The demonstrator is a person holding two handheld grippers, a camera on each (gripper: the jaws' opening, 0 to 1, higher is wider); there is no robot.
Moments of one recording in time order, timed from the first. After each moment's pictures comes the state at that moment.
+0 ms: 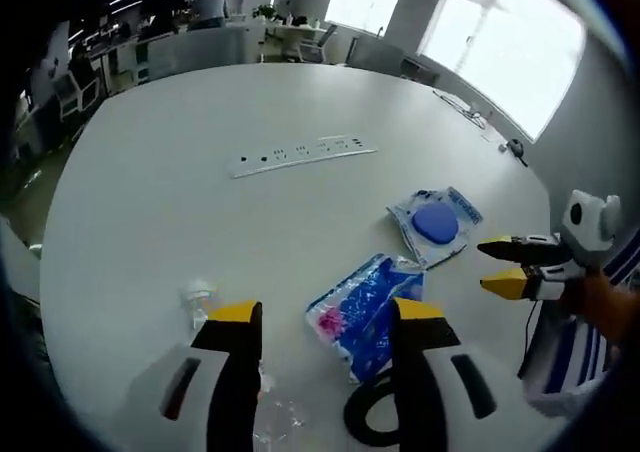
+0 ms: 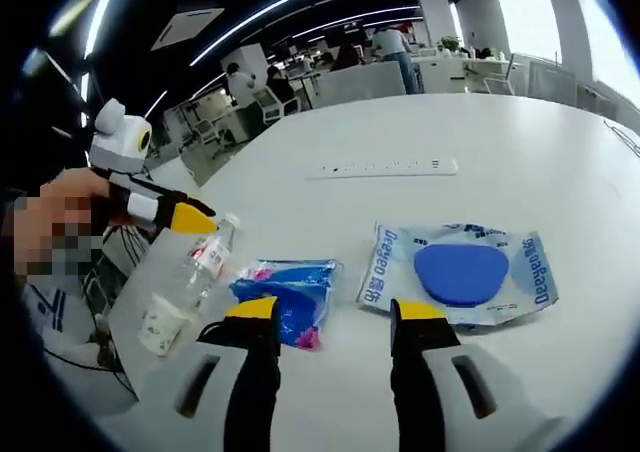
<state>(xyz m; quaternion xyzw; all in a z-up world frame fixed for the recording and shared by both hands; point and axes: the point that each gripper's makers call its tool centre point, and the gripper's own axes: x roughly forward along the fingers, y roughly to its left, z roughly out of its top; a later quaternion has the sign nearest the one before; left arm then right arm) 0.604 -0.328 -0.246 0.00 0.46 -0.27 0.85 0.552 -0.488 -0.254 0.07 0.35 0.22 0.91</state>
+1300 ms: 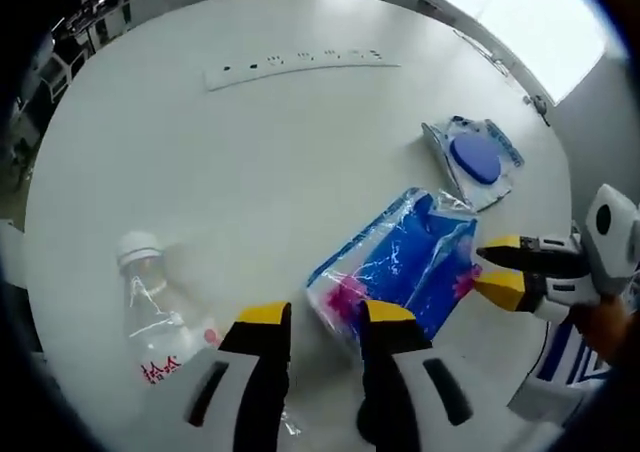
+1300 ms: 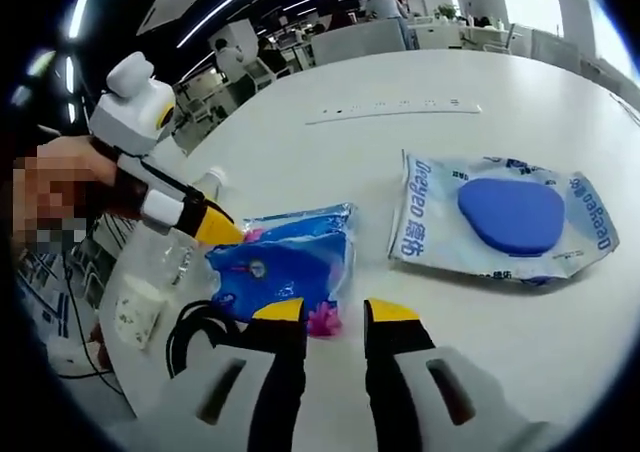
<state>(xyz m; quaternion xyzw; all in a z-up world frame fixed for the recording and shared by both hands) 0.592 -0.334 -0.337 0.05 0.57 -0.25 0.78 0.547 -0.460 -0.328 0.08 0.41 0.20 0.88</state>
